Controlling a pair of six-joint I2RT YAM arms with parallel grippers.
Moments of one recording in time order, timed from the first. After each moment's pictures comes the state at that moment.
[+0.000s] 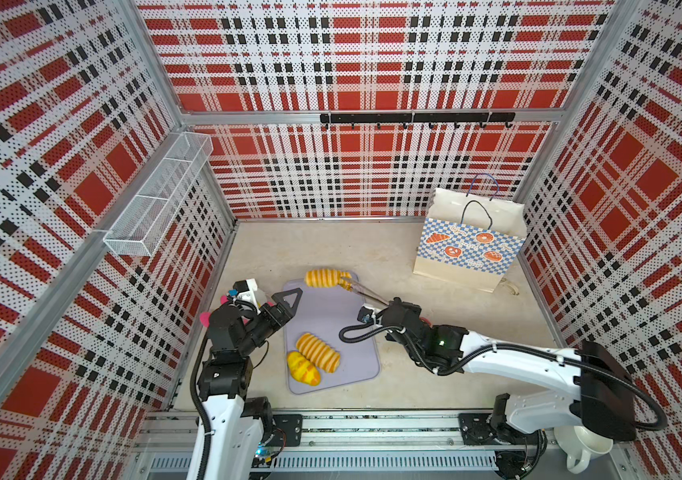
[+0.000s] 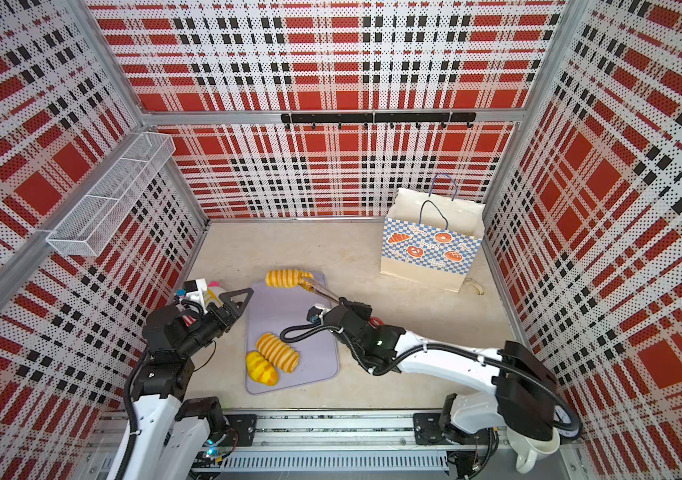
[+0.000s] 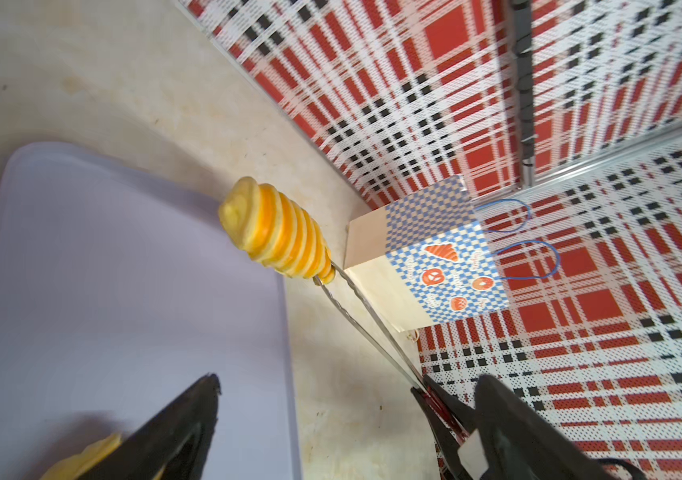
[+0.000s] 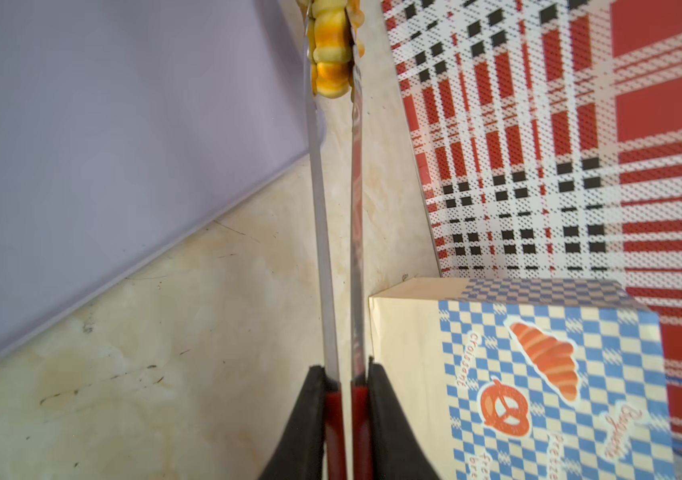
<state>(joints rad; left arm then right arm) 0.08 0.53 0.49 -0.19 0.63 -0.87 1.10 1.29 0.85 -0.22 0.70 -0.57</state>
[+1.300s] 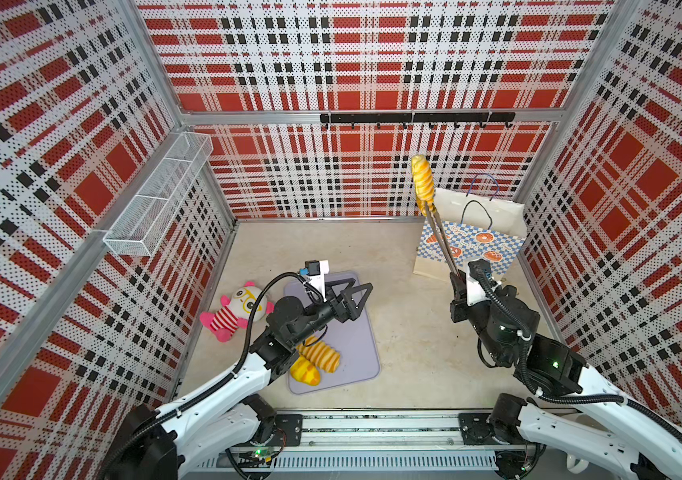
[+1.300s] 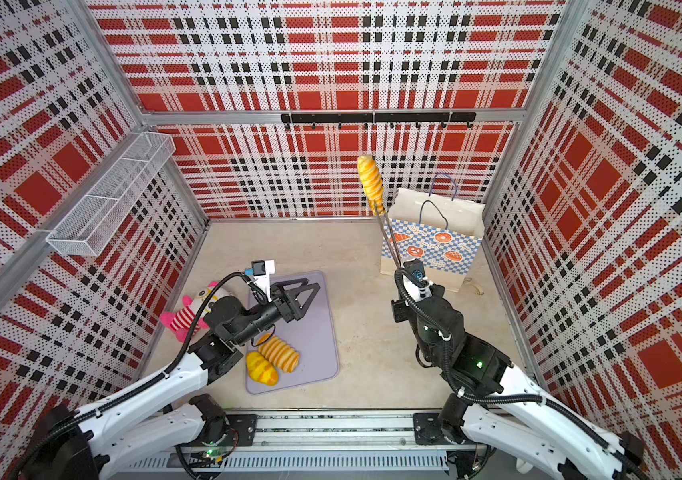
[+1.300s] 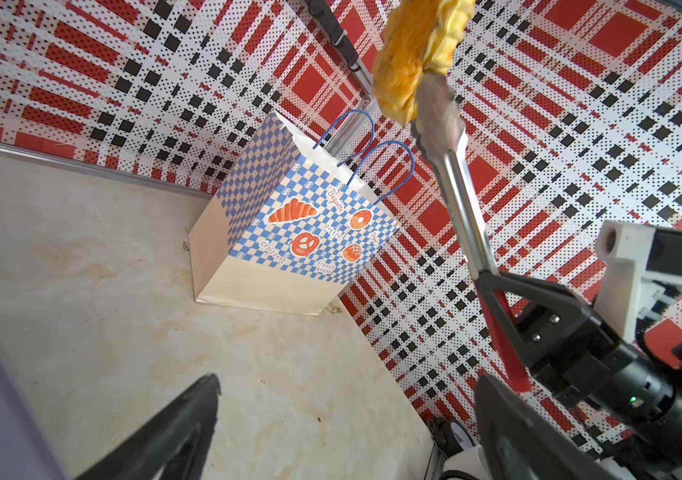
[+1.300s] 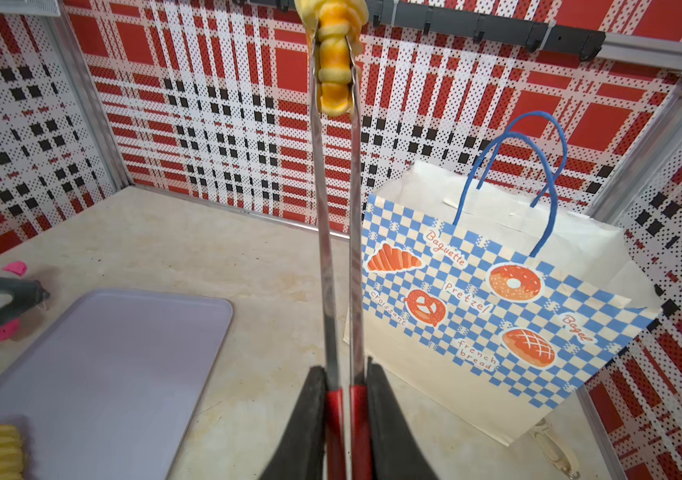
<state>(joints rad) -0.67 0.99 0.51 0.58 0.24 -0.72 0.90 0.74 0.90 -0.31 0.69 0.02</state>
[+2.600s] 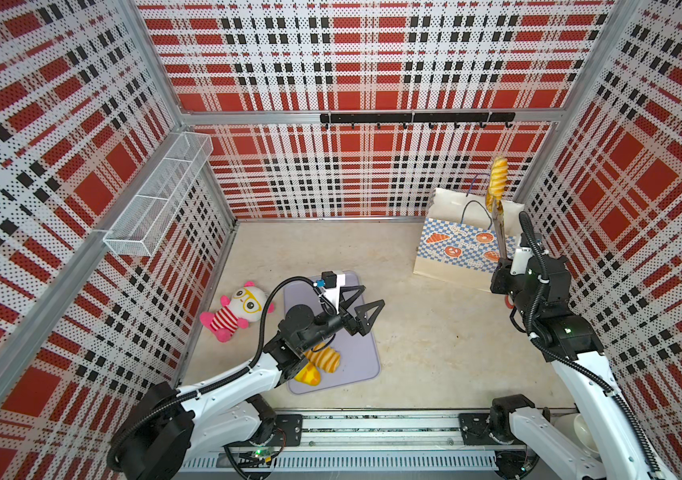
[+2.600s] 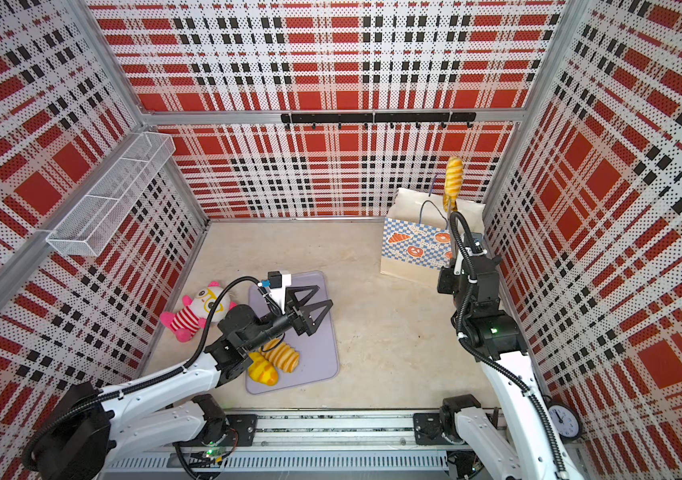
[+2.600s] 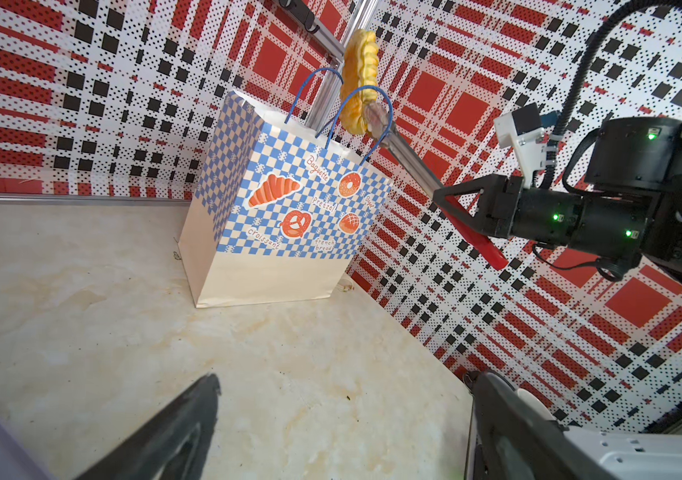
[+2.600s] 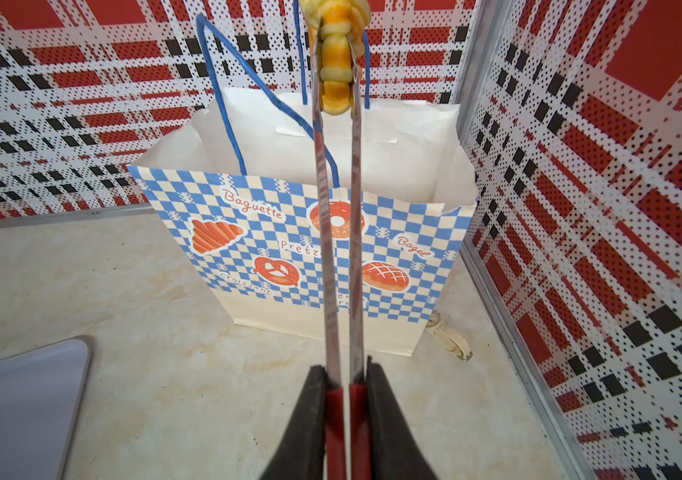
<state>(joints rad) -0.74 1.07 0.43 0.72 0.23 -0.51 0.14 0.85 0.99 -0.52 0.26 0.12</state>
